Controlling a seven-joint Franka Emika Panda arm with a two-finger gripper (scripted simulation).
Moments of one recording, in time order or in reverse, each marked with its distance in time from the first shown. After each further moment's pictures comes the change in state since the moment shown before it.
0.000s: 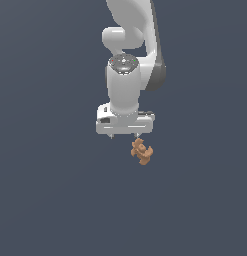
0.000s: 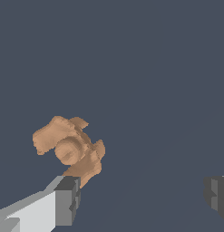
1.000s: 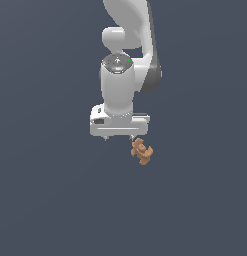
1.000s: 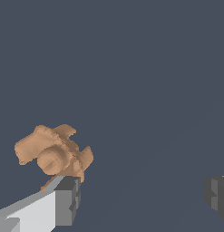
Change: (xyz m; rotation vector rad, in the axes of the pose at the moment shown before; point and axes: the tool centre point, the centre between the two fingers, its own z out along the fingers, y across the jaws) arm 0.011 0.021 -0.003 -0.024 0.024 0.001
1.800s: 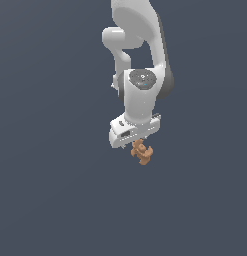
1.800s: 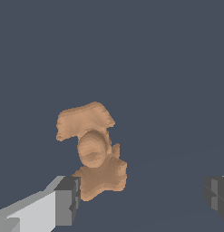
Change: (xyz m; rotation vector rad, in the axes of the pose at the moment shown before) arm -0.006 -0.062 0.035 0.011 -0.035 -0.419
